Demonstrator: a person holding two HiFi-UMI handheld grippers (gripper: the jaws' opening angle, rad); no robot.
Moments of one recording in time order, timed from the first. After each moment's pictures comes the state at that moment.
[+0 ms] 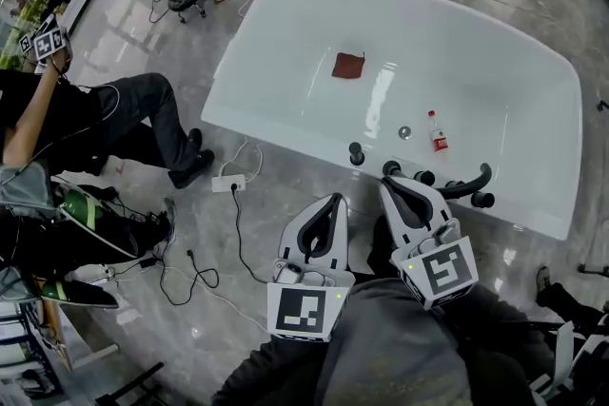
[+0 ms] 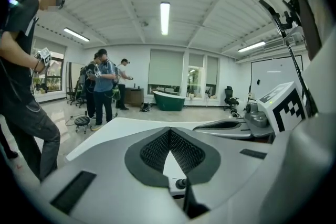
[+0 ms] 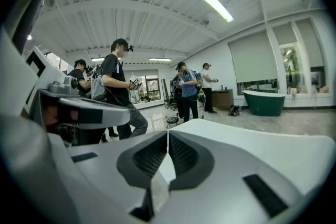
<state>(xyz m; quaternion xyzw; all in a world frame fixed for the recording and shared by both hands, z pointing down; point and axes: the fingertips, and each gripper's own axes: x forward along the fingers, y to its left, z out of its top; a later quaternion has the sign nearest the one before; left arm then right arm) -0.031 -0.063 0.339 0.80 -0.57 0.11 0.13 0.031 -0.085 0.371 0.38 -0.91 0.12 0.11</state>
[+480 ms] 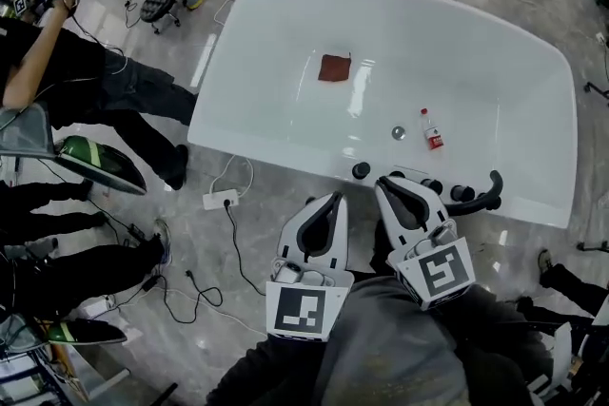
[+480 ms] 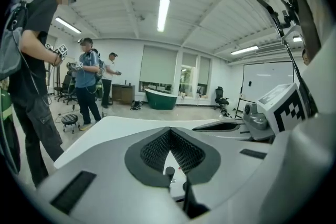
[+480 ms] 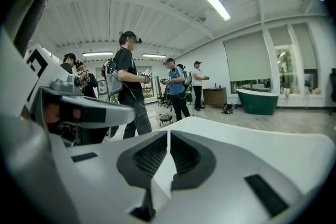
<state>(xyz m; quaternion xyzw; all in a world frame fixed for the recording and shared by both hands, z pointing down) -0.065 -0.120 0.360 0.83 -0.53 0.11 0.14 -0.007 -0.133 0.390 0.42 -0.89 0.12 0.13</state>
